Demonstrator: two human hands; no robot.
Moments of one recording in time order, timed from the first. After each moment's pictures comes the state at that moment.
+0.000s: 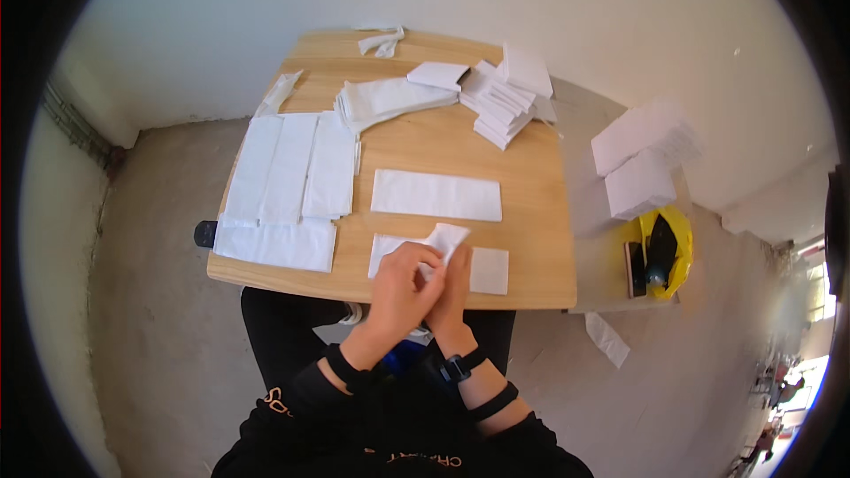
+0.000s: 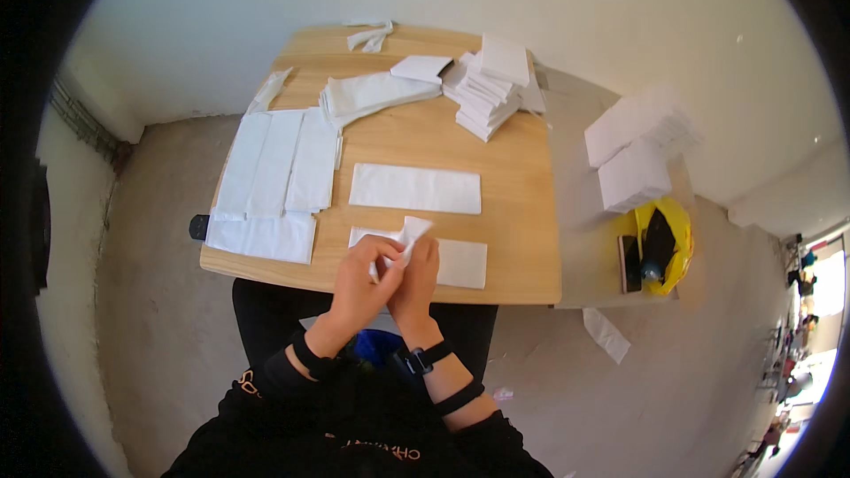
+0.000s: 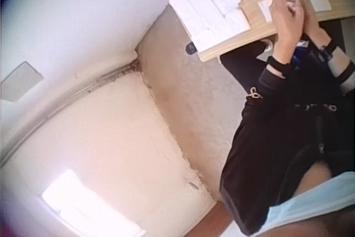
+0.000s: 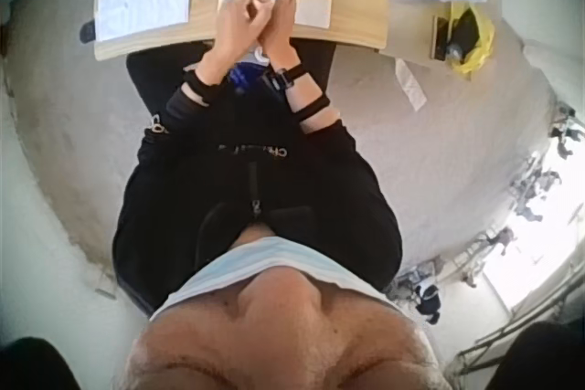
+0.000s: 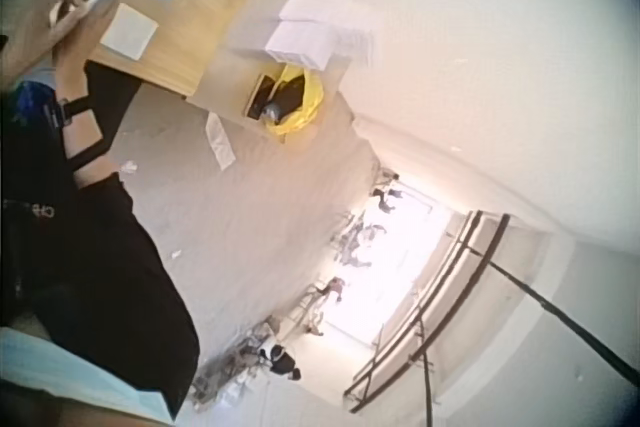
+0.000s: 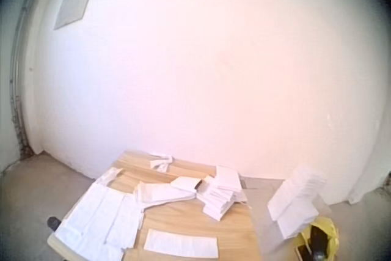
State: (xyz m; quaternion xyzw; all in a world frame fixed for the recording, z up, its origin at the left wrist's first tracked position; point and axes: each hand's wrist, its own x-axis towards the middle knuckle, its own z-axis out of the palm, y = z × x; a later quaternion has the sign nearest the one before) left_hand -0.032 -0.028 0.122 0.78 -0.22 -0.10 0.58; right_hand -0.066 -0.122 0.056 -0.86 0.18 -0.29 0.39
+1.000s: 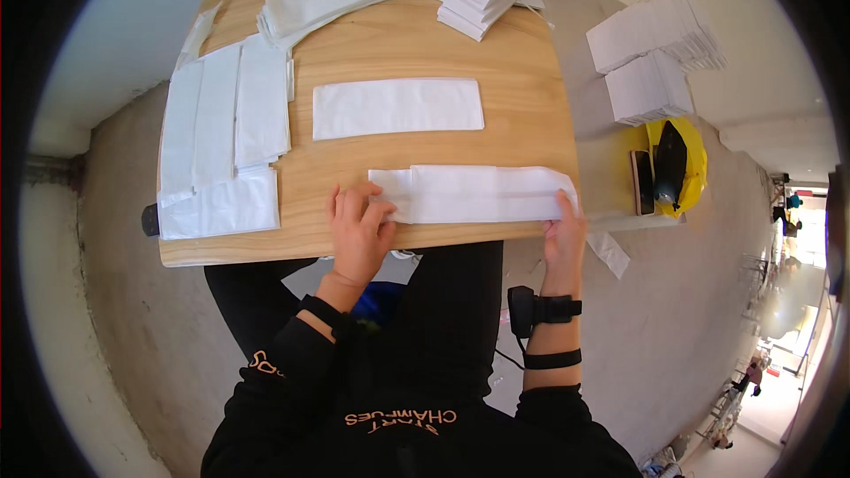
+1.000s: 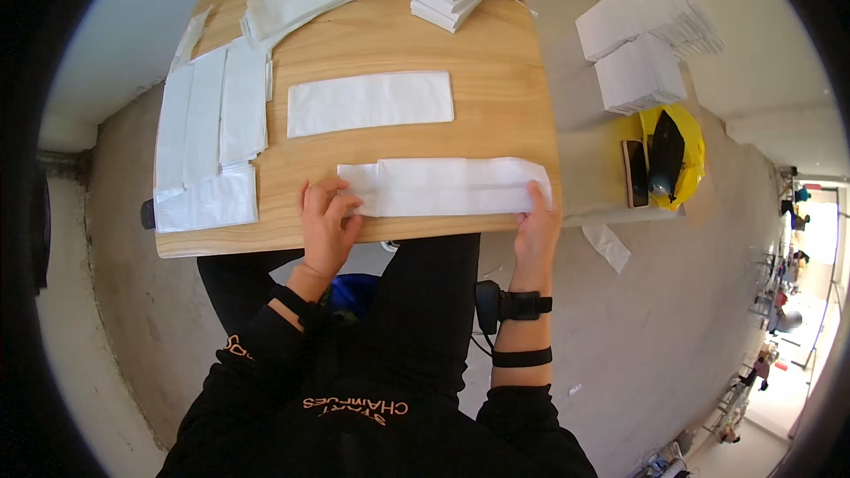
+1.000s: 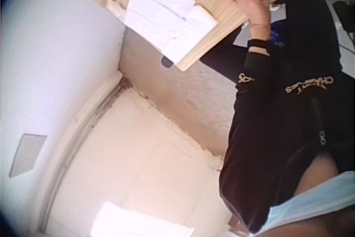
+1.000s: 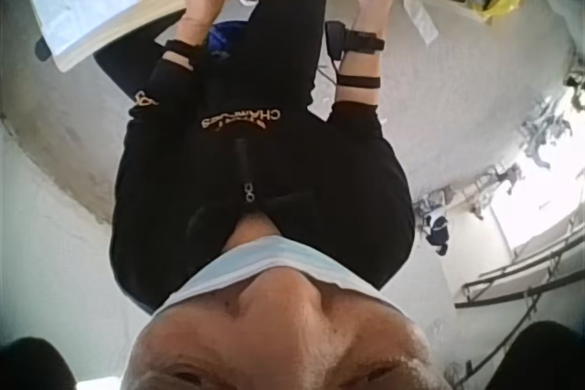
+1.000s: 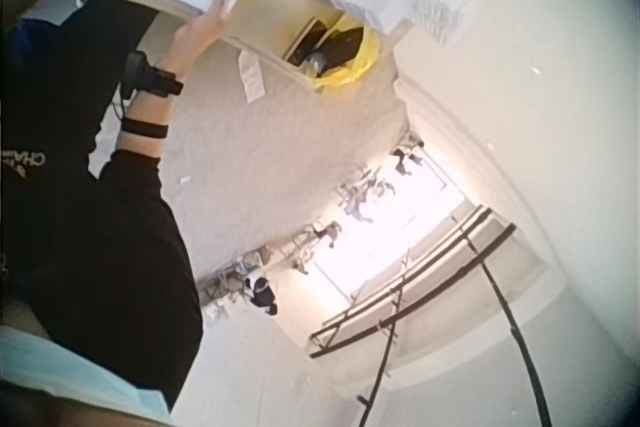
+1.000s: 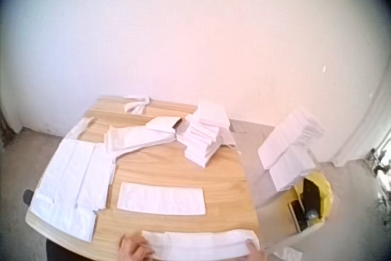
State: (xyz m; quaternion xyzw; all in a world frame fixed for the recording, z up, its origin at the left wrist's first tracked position) left_hand -0.020 -0.031 0.005 0.86 -0.34 0.09 0.36; right_hand -0.154 -0.313 0.013 -0.42 0.45 -0.31 0.73
